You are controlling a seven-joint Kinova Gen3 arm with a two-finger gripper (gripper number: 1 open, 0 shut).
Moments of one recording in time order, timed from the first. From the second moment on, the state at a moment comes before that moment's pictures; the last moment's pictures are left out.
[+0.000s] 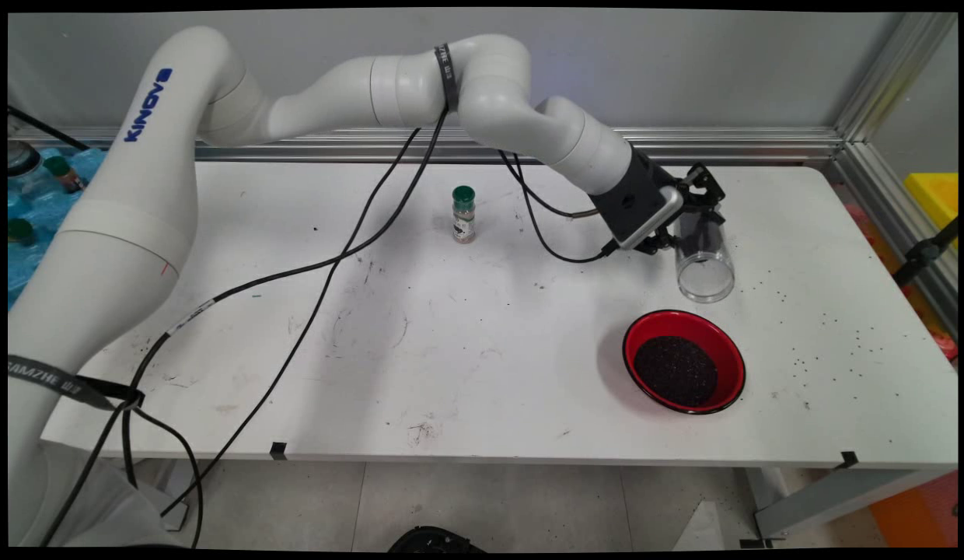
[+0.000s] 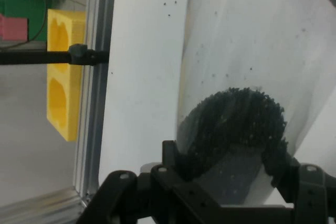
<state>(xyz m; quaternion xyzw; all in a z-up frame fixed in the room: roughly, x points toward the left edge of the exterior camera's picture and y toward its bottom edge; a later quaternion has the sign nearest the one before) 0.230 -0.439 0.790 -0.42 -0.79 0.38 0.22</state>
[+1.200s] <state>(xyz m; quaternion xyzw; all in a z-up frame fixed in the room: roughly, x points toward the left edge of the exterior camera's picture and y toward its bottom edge) 0.219 -0.422 0.788 -0.55 -0.70 0.43 0.14</state>
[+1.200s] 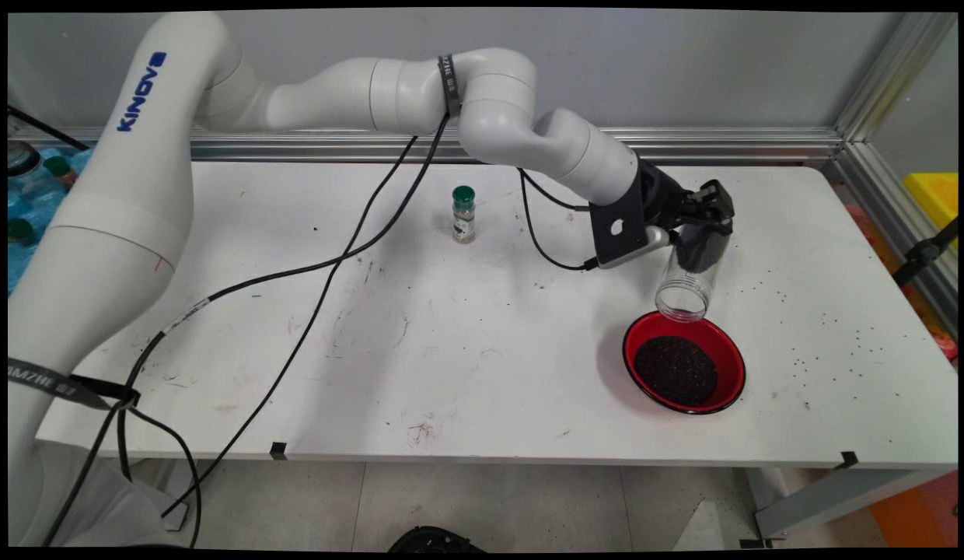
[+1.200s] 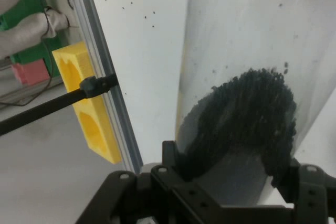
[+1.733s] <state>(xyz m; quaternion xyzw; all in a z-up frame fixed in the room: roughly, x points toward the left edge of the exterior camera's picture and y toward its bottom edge) 0.213 -0.417 0.793 -0.57 -0.67 0.46 0.11</state>
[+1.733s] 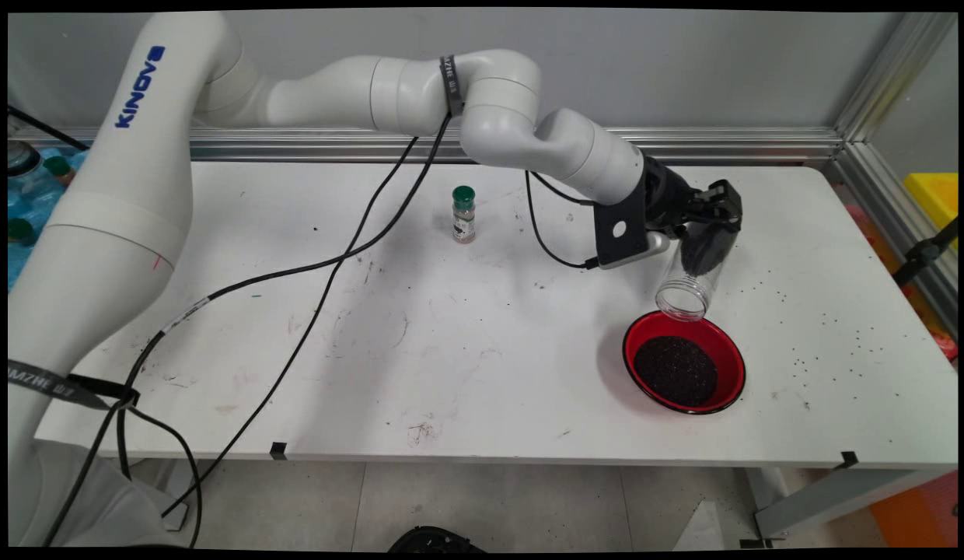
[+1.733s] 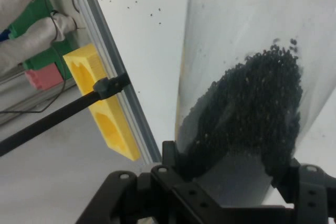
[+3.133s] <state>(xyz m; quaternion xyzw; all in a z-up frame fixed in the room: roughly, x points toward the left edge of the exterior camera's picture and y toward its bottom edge) 0.193 -0.389 0.811 -0.62 -0.60 0.51 0.05</state>
